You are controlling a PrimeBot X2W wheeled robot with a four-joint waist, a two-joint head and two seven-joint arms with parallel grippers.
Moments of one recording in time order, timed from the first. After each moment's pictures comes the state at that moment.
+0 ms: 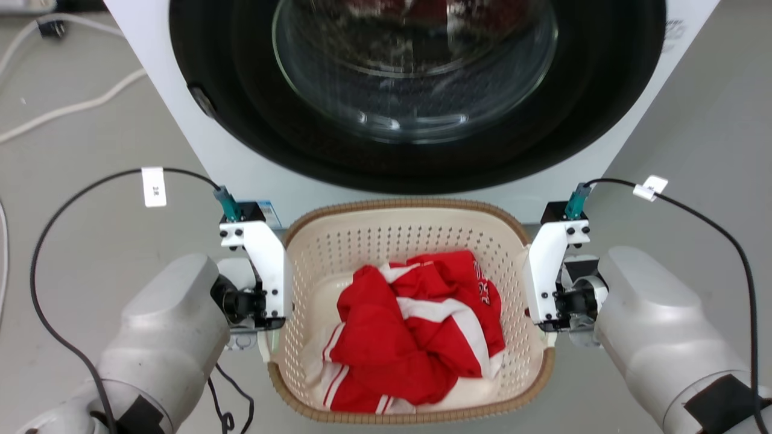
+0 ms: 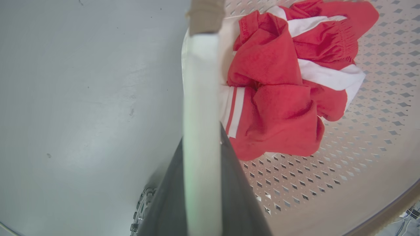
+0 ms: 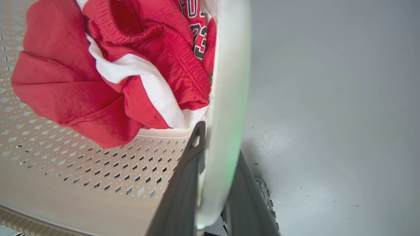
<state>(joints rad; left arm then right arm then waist) -0.93 0.25 -1.01 1.13 -1.27 -0.12 0.66 -0.92 -0.07 0.64 1.29 0.75 0.13 0.71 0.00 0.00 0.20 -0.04</state>
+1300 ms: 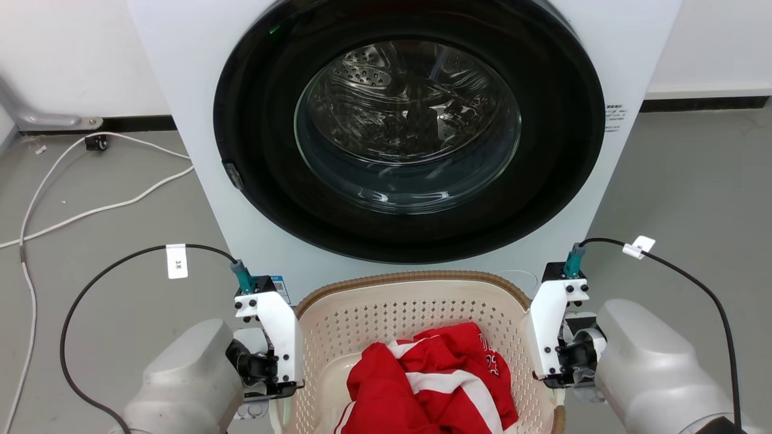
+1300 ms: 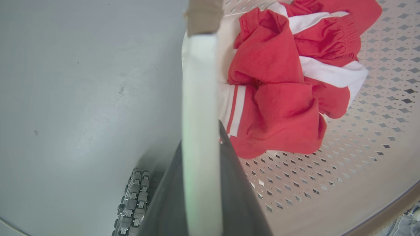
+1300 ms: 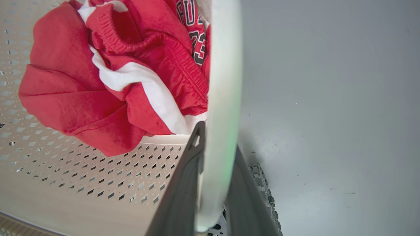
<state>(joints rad) -0.78 0.21 -1.04 1.19 -1.34 -0.12 0.69 -0.79 -0.07 0.66 1.30 0.76 0.12 0.74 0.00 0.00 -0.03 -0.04</state>
